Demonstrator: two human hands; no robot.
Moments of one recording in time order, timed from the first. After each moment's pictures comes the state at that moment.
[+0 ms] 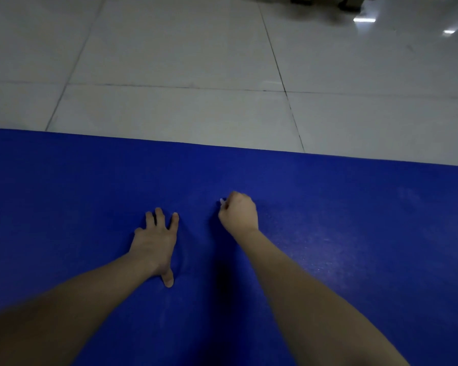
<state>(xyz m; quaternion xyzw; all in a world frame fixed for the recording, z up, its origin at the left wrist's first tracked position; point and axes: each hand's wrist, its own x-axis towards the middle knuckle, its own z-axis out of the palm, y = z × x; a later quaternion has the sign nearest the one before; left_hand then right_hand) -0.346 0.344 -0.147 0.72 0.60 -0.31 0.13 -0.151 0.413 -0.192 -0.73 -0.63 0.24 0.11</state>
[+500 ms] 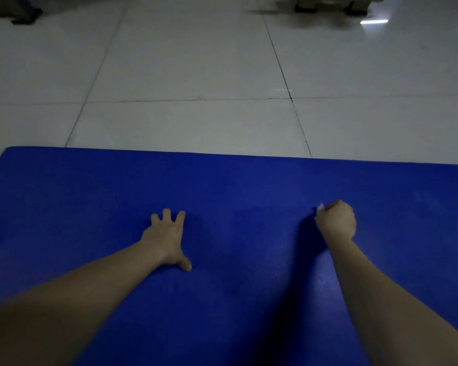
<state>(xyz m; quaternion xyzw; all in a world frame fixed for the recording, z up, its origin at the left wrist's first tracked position) -0.338 0.374 -0.125 0.67 0.67 -0.24 0.22 0.046 0.420 -0.205 -0.90 -0.38 0.17 0.14</state>
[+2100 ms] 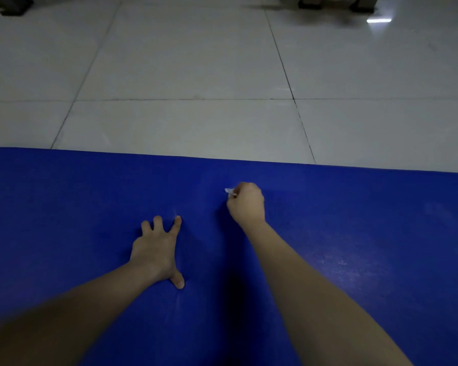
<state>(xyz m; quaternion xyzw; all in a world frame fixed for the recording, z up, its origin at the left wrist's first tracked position) -0.332 0.378 -0.142 0.67 0.68 -0.27 0.16 -0.138 0.482 -0.200 -0.73 -0.59 0.28 0.21</state>
